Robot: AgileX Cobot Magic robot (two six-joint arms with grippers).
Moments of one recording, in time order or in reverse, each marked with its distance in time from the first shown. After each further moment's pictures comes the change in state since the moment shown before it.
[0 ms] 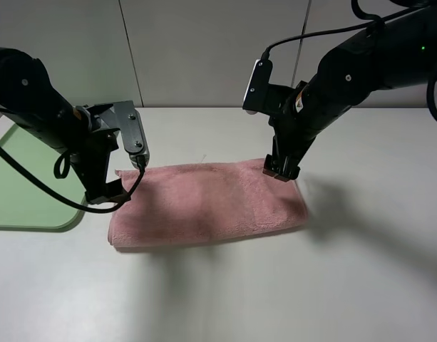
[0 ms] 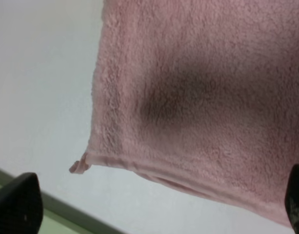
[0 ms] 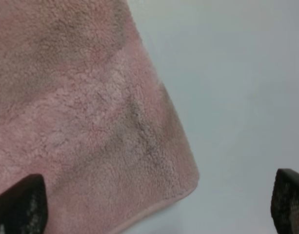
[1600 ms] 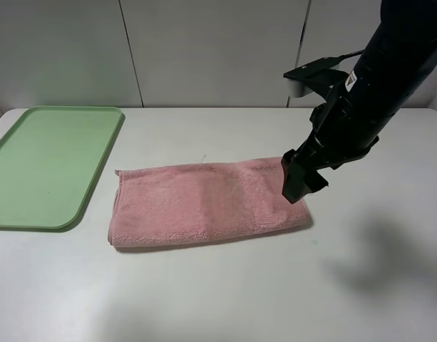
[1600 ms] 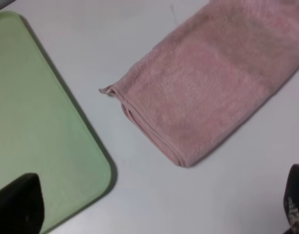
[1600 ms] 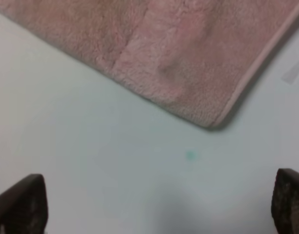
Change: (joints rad) left arm 0.003 -0.976 0.005 0.003 0.604 -0.699; right arm 0.000 -0.239 -0.001 0.298 0.563 0.400
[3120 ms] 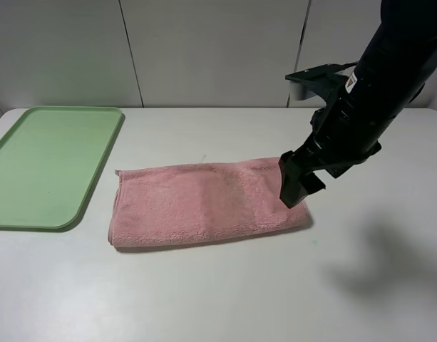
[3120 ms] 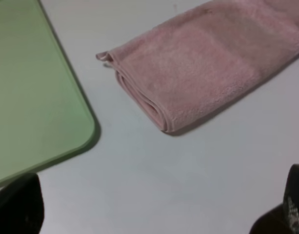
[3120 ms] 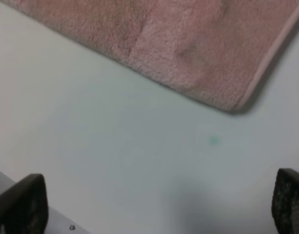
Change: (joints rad) left arm 0.026 -0.688 0.366 0.008 0.101 -0.138; right arm 0.000 0.000 0.000 0.045 0.038 0.065
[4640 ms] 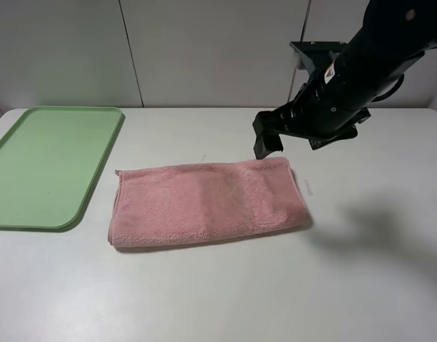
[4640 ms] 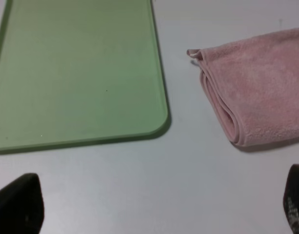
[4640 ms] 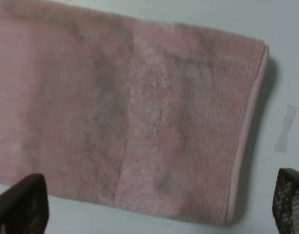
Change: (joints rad) left arm 0.335 -0.001 0.000 0.001 0.000 0.000; right arm 0.000 0.072 0.000 -0.097 -0.345 0.341
